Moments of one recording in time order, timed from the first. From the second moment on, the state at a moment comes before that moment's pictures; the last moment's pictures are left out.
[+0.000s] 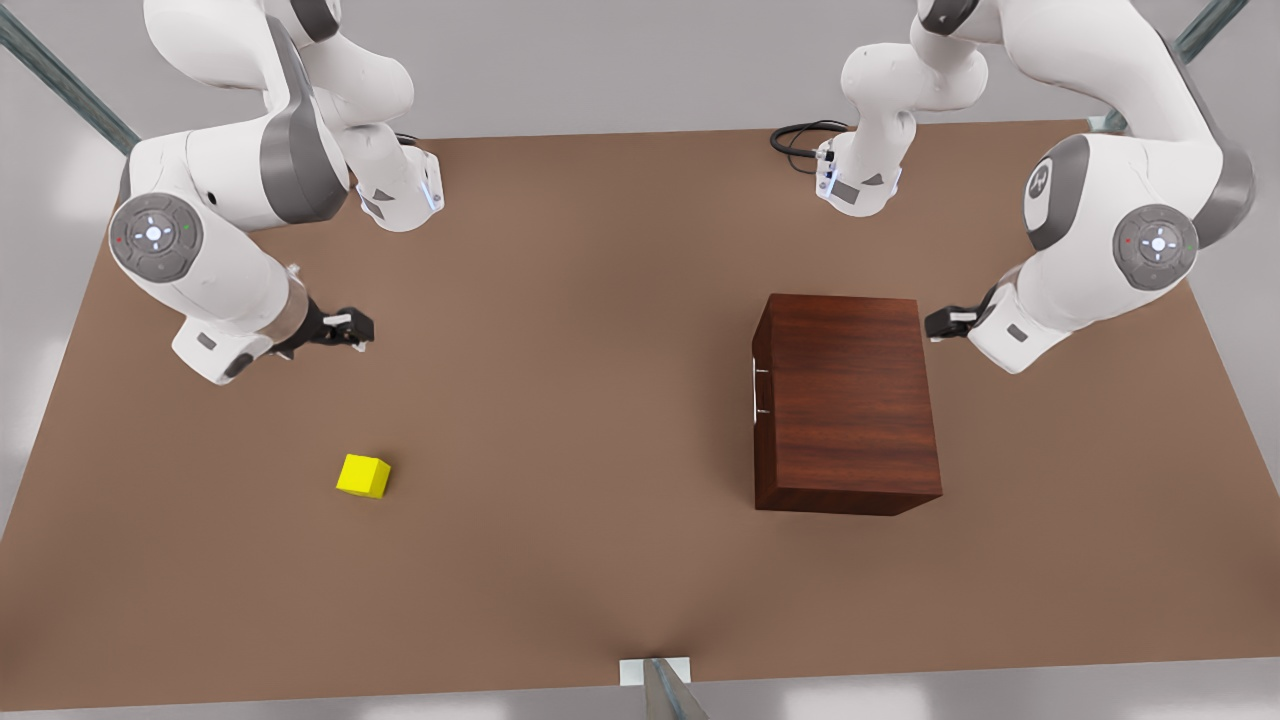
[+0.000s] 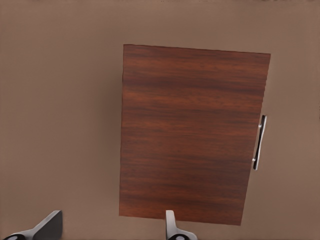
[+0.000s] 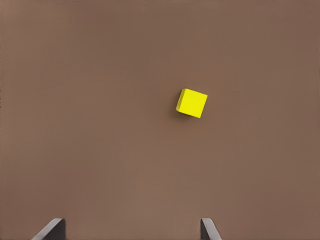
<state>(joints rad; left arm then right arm) -0.12 0.26 -0.05 -1.29 0.02 1.36 -0.14 0.15 0.23 0.08 -1.28 -0.05 1.37 0.12</state>
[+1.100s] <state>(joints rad) -0.60 0.65 -0.07 -1.35 0.24 1.69 -0.78 0.15 0.35 0.09 -1.38 -0.05 1.57 0.21</state>
